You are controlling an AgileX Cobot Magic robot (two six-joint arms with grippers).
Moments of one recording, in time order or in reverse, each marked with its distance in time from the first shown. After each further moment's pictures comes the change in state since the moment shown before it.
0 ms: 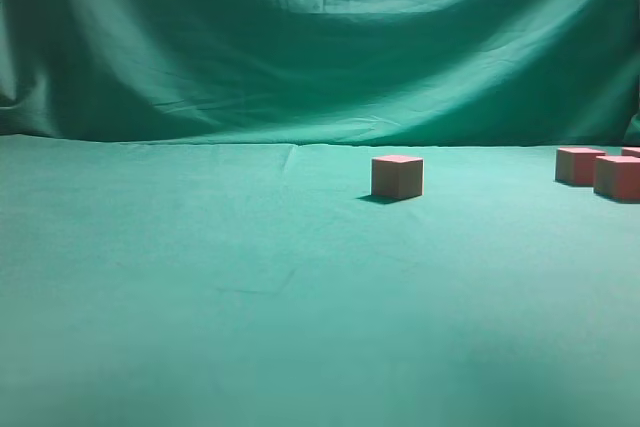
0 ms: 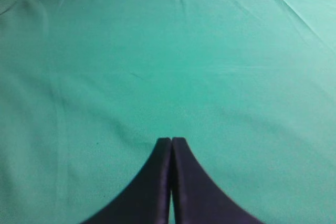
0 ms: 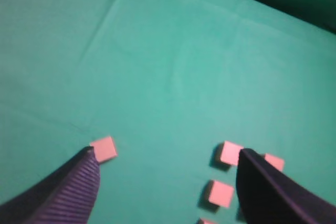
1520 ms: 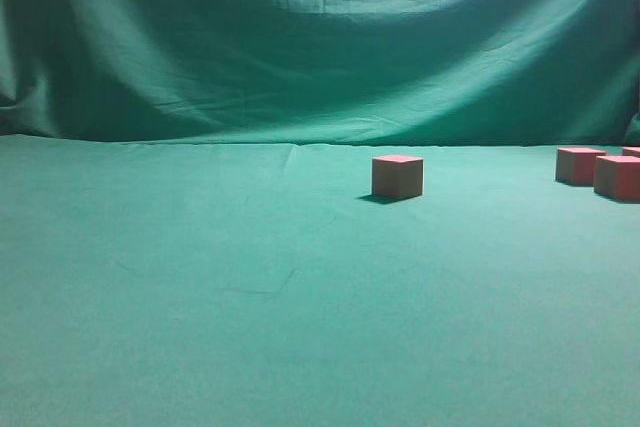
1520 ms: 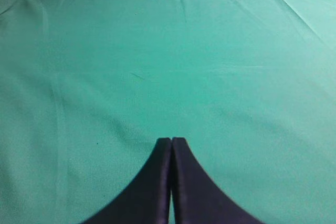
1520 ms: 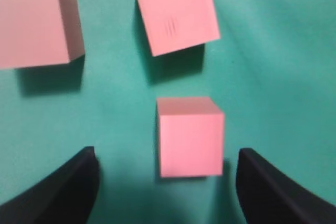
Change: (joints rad) left arm 0.000 0.000 0.000 0.000 0.000 0.000; right arm -0.422 -0.173 1.148 0.048 -0.444 0.031
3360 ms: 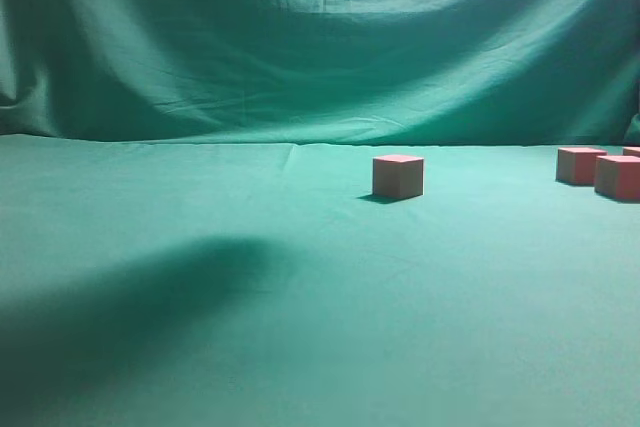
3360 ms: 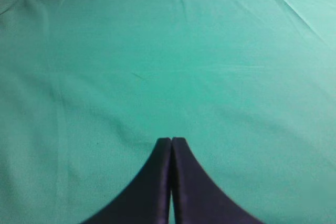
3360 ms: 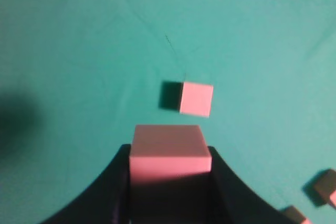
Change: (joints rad) left arm 0.000 0.000 0.000 0.000 0.000 0.000; right arm 0.539 0.373 -1.057 0.159 0.427 -0.479
